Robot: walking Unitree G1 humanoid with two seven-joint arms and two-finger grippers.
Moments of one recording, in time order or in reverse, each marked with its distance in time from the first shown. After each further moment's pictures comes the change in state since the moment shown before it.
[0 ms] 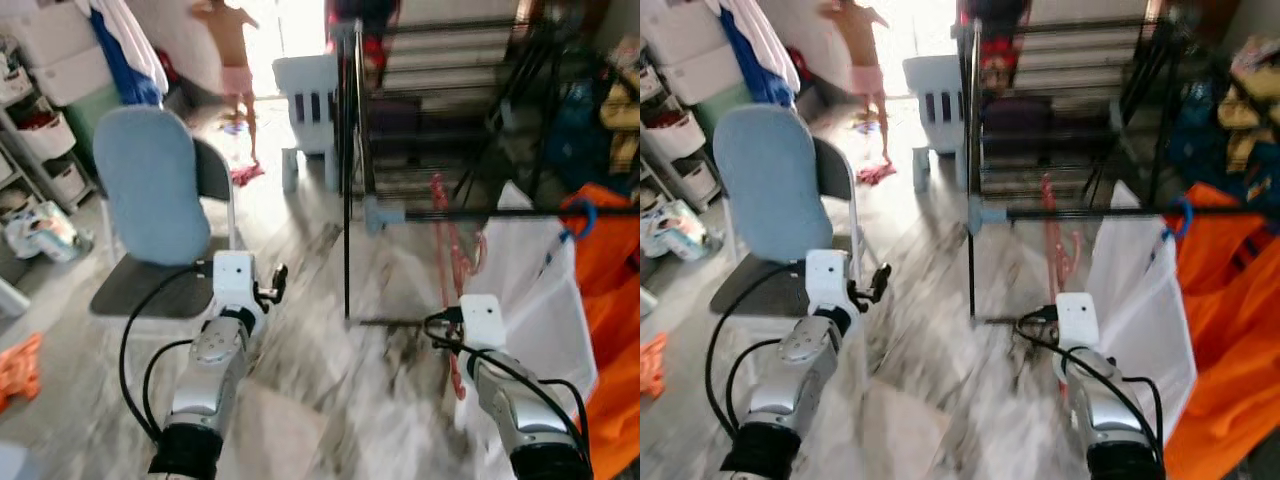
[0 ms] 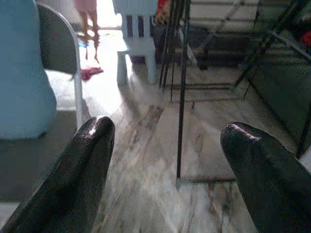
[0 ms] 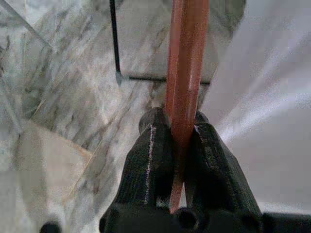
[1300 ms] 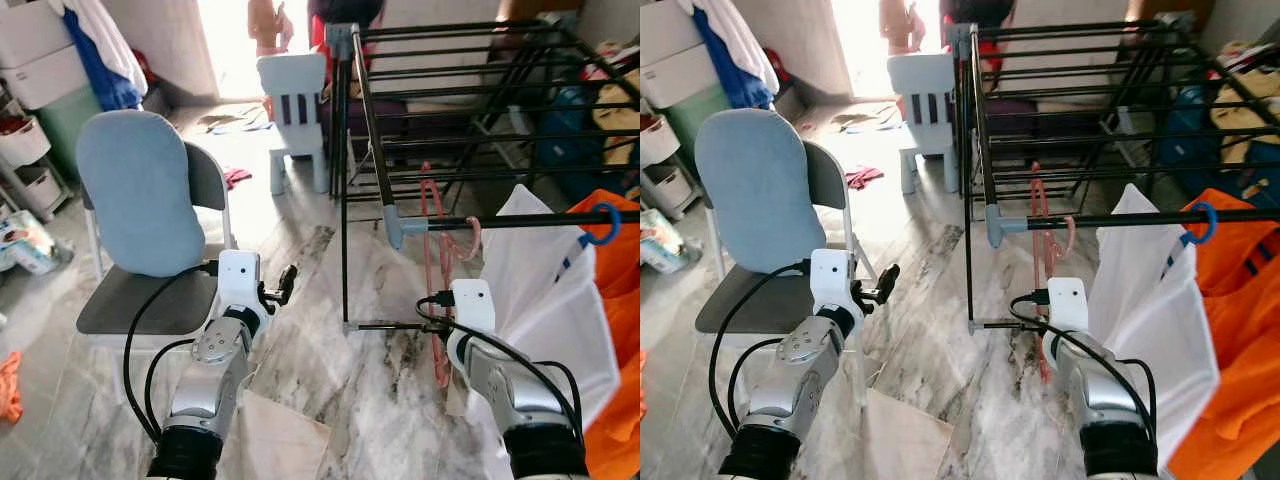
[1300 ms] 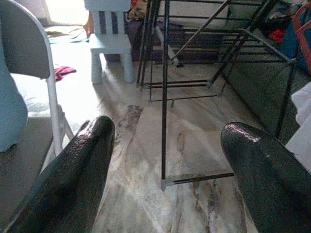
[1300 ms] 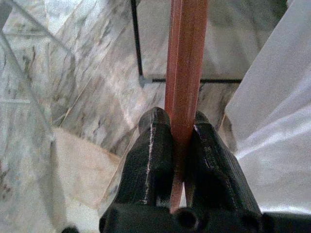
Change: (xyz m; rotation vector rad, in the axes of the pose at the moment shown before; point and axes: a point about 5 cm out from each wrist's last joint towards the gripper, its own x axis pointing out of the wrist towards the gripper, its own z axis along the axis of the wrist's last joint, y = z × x) left arm -0.003 -0.010 0.000 -0.019 0.006 -0.087; right arm 0.002 0.007 0.020 0.052 0.033 0.082
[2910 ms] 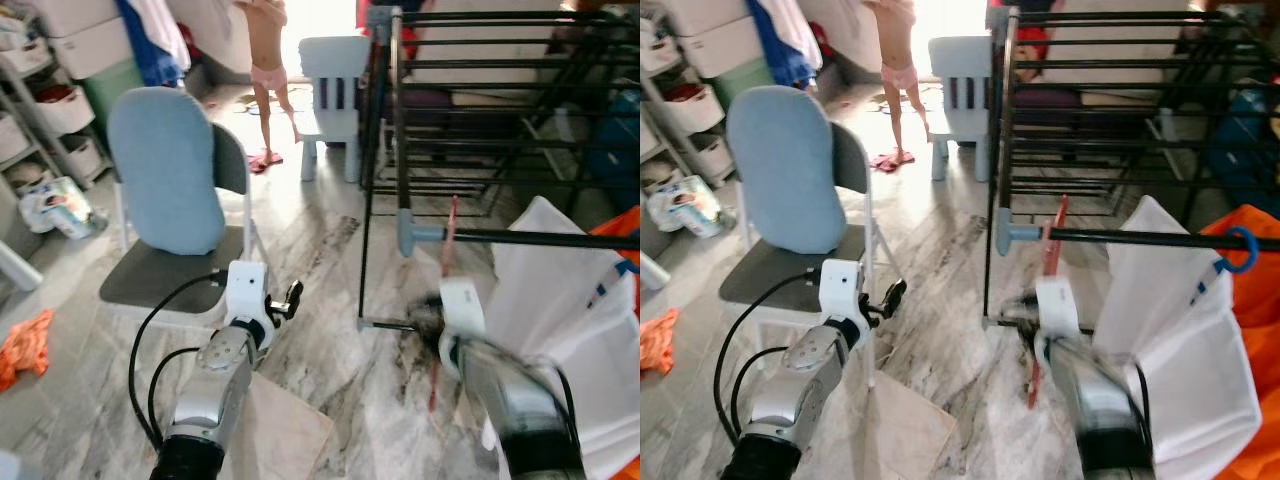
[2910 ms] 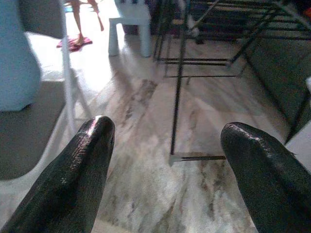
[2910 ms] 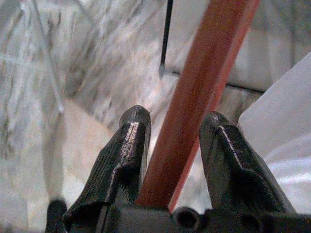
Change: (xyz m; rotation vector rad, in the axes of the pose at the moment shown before) left arm -0.007 -0.005 -0.016 0.014 0.093 -0.018; right arm -0.005 0.009 -0.019 -0.083 0.035 0.051
